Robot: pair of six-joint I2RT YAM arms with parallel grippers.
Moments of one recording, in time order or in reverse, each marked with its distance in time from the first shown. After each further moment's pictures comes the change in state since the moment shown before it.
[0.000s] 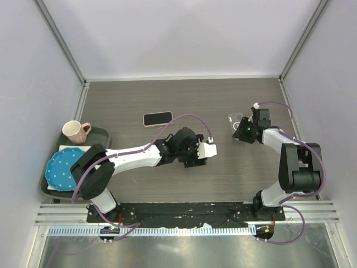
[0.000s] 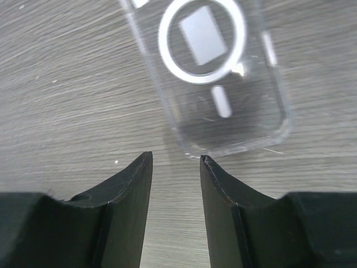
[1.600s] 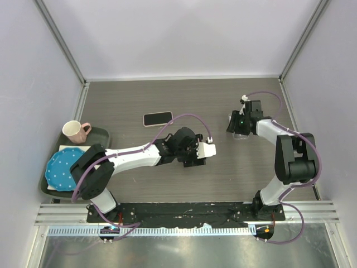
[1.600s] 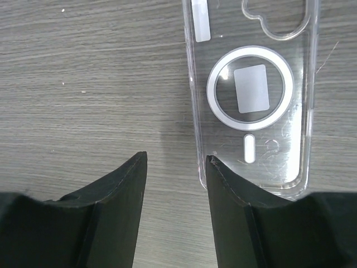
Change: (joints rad) left arm 0.008 -0.001 -0.002 -0.002 0.003 0.004; right arm 0.096 0.113 0.157 -0.035 0.008 -0.134
